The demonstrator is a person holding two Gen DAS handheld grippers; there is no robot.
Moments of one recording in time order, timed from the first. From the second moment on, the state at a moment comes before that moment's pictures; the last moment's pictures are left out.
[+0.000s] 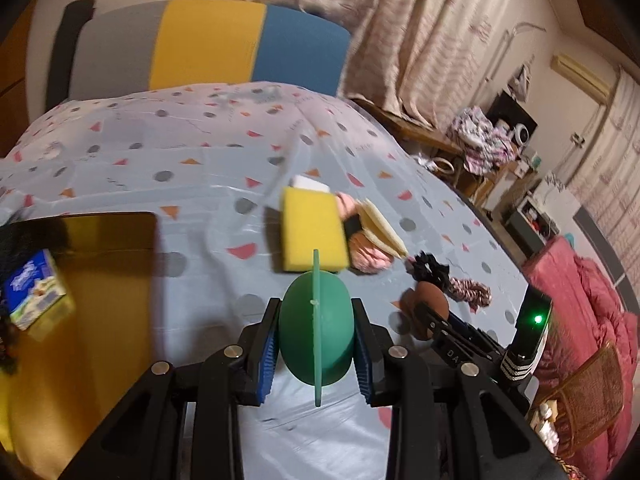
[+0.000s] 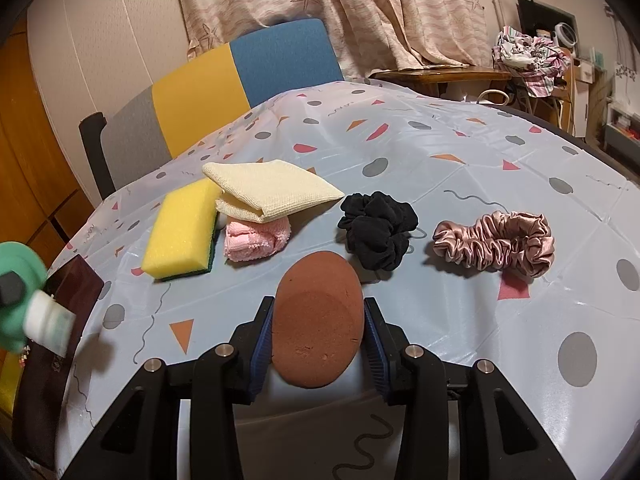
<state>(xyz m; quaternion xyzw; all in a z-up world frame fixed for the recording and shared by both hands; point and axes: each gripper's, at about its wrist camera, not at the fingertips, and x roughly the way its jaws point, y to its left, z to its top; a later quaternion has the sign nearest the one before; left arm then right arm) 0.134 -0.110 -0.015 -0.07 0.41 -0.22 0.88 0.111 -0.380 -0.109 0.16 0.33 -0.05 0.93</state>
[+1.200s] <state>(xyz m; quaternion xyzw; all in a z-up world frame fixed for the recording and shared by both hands) 0.230 0.041 -0.038 -0.05 0.41 -0.03 0.91 0.115 -0.370 -0.109 0.13 0.35 -0.06 0.93</state>
